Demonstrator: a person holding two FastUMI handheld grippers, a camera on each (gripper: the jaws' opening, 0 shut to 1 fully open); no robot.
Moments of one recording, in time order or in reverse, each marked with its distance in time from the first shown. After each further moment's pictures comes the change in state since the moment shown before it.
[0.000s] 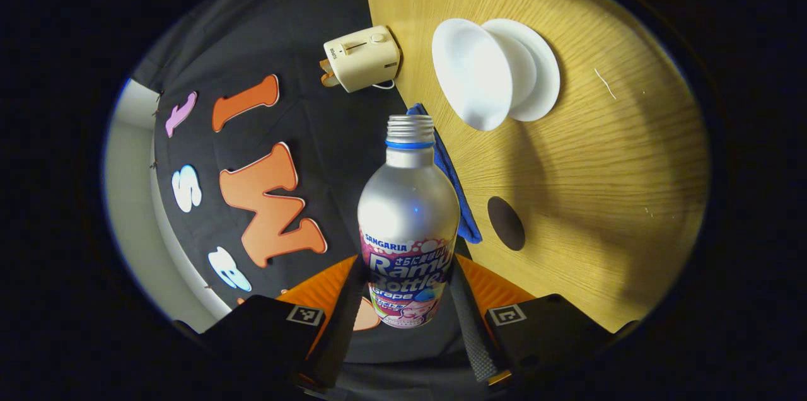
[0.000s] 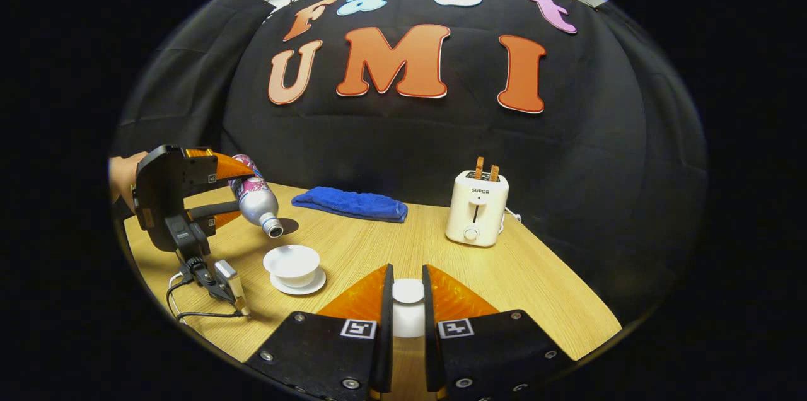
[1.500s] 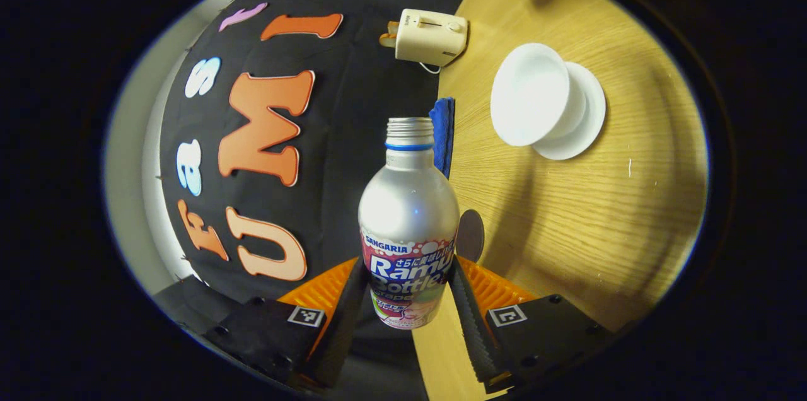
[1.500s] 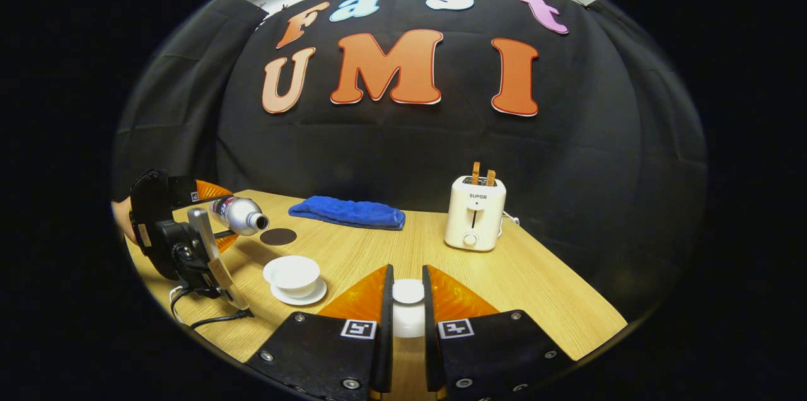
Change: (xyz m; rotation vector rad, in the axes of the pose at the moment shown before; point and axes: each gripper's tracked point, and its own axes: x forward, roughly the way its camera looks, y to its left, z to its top) left arm -0.015 -0.043 -0.008 -0.483 0.091 -0.053; right arm 0.007 0.001 0.007 0.036 -0.029 -0.025
